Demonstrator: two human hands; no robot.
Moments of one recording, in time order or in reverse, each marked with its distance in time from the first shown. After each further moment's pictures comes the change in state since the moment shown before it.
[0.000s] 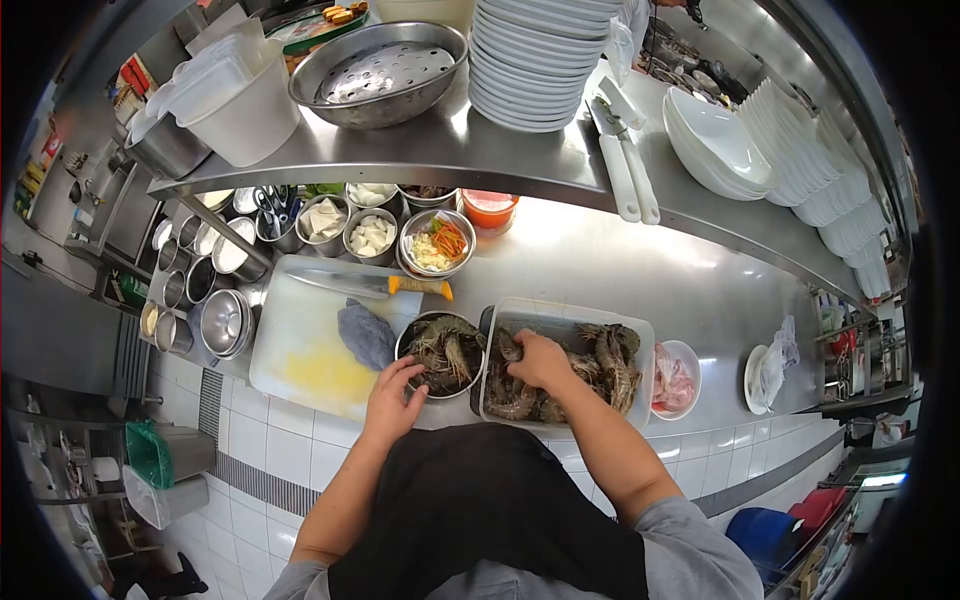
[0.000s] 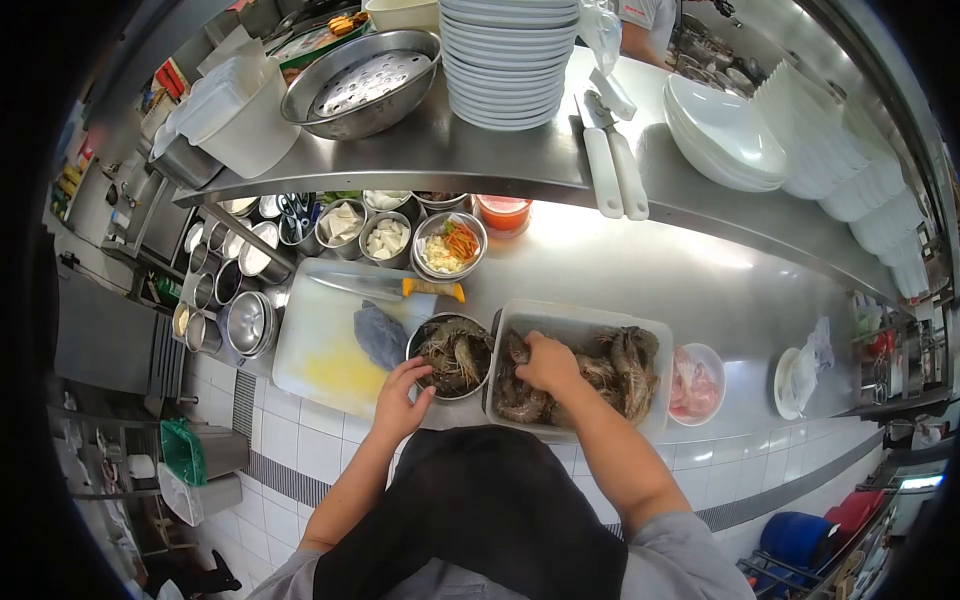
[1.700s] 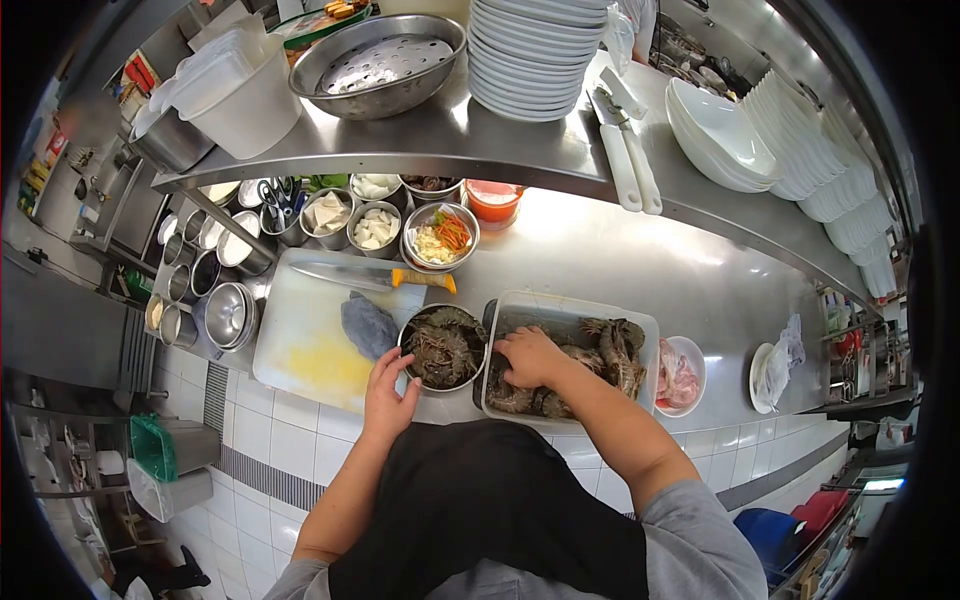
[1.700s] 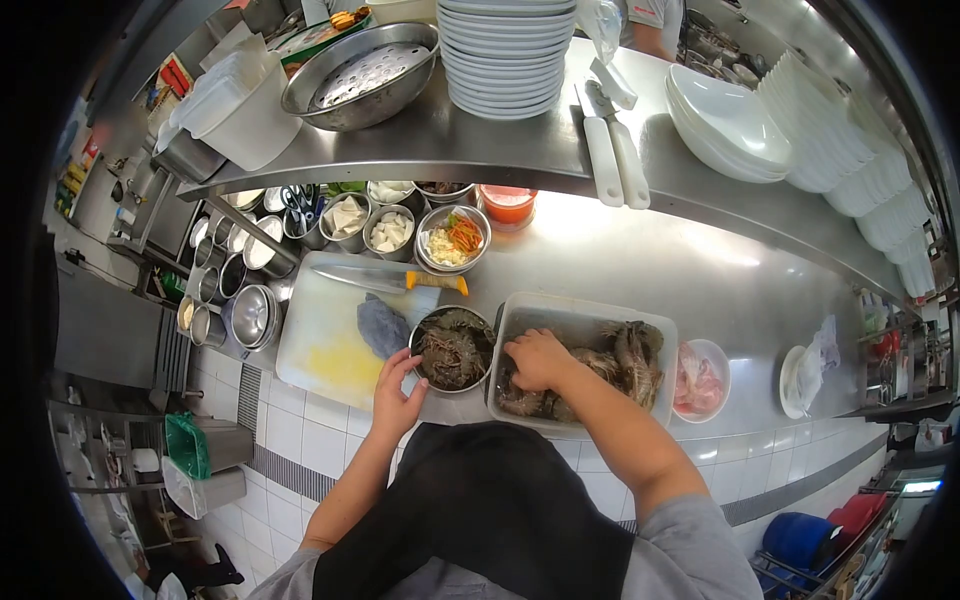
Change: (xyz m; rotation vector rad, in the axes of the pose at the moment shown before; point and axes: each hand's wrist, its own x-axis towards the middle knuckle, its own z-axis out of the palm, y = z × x) left_hand -0.010 -0.002 0.001 -0.043 0.125 -0.071; right_hand 0.011 0.000 0.008 -0.336 -0.097 -0.538
